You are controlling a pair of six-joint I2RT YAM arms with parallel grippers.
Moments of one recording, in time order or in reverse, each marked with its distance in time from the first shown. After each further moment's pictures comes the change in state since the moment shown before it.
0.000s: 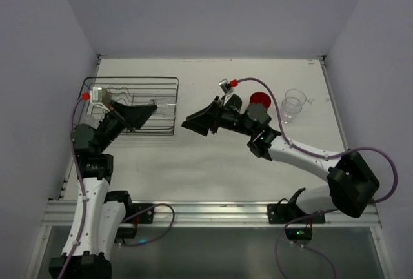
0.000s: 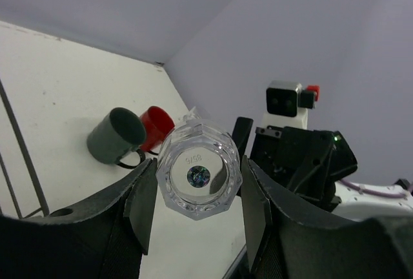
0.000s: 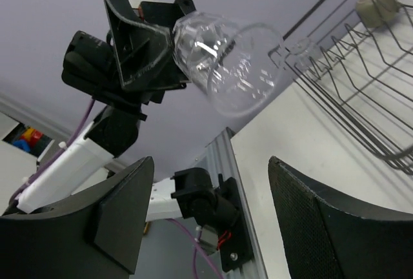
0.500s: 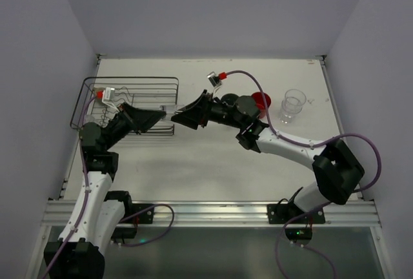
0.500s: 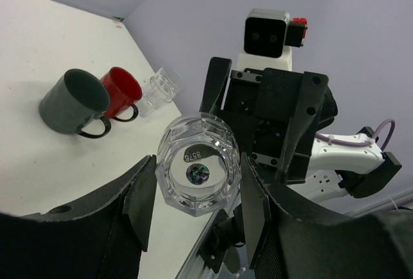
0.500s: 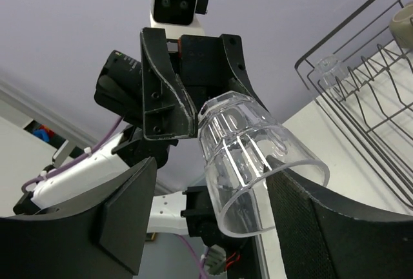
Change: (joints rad) left arm -0.080 0.079 -0.069 0.184 0.103 -0.096; right arm 0.038 0.171 0.169 0.083 -0.037 0.030
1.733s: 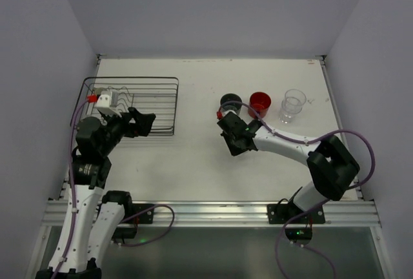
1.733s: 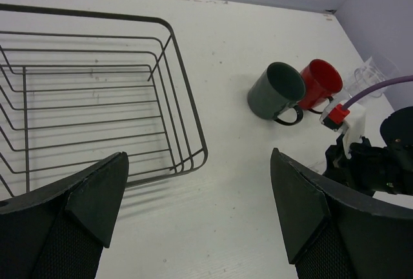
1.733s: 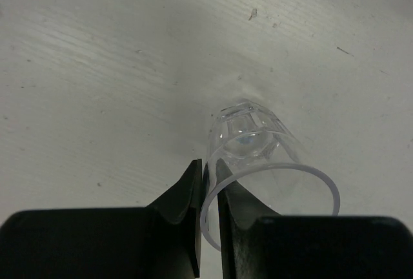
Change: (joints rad) left arm -0.068 -0.134 0.248 -0.848 -0.526 0.795; right arm -0.003 0.040 0.026 -1.388 0.746 -0.593
